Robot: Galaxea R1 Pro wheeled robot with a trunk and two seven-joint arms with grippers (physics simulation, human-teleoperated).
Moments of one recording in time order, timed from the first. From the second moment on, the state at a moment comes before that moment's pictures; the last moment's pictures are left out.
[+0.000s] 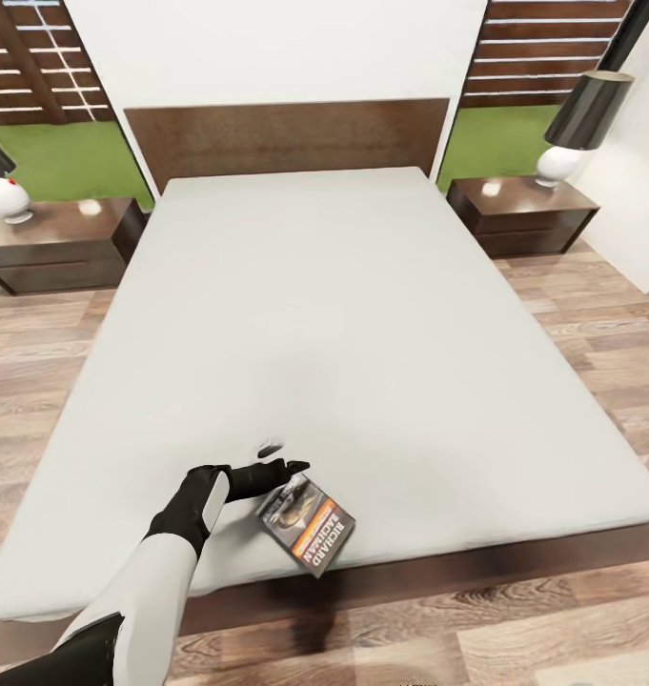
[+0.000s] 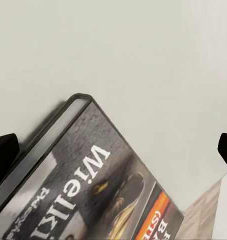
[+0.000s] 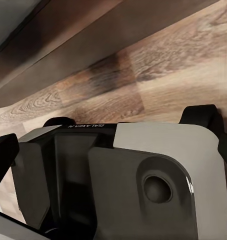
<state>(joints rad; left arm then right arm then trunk) -0.83 -0.17 0.40 -0.58 -0.08 0.64 -0.56 -0.32 -0.41 -0.07 -0.12 -0.33 -0.02 1.07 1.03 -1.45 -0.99</state>
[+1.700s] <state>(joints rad) -0.83 -0.17 0.40 -0.58 -0.08 0.64 -0.56 -0.32 -0.41 -0.07 -0.12 -0.33 -0.02 1.07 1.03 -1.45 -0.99</state>
